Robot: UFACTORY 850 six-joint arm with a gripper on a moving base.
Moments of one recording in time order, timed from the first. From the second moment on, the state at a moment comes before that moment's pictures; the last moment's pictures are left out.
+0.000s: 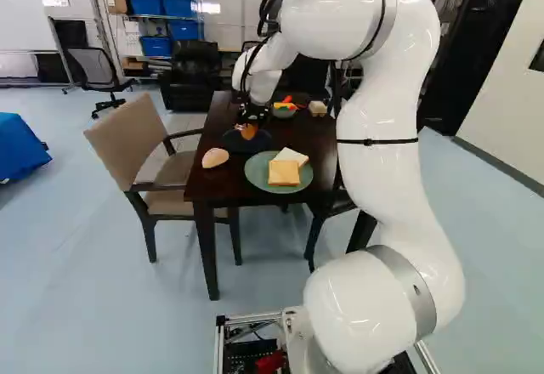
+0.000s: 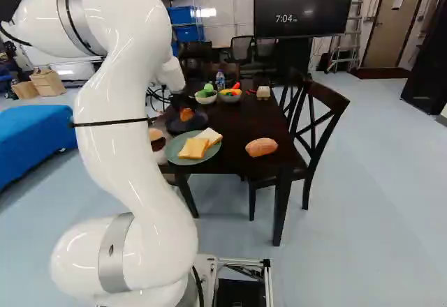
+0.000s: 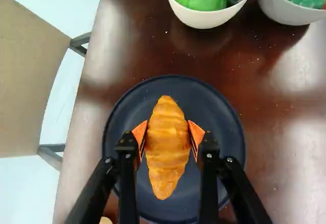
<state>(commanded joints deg) 12.1 -30.0 -75.2 9.1 -11.1 0.0</state>
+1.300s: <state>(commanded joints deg) 12.3 -29.5 -74.4 9.1 -9.1 0.0</state>
